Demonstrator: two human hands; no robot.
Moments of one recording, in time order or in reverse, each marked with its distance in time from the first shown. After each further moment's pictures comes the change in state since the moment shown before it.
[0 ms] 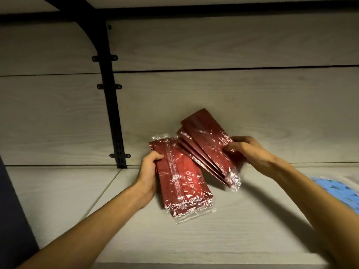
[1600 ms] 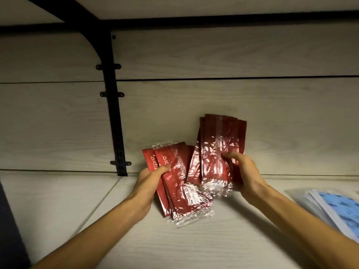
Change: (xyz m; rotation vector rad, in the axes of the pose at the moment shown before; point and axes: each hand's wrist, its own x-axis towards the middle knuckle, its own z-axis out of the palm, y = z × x) left_hand -0.006 0.001 0.004 0.074 0.130 0.128; right_hand -0.016 0.003 0.044 0.562 0.150 0.184
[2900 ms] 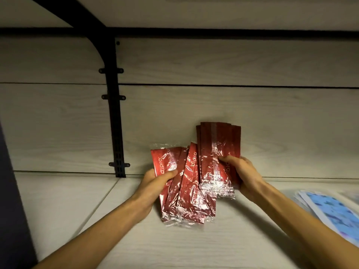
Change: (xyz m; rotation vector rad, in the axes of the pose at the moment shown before) left_hand -0.013 0.006 0.003 0.090 -0.140 0.026; right_hand -0.004 -0.010 -0.005 0.010 0.003 -0.006
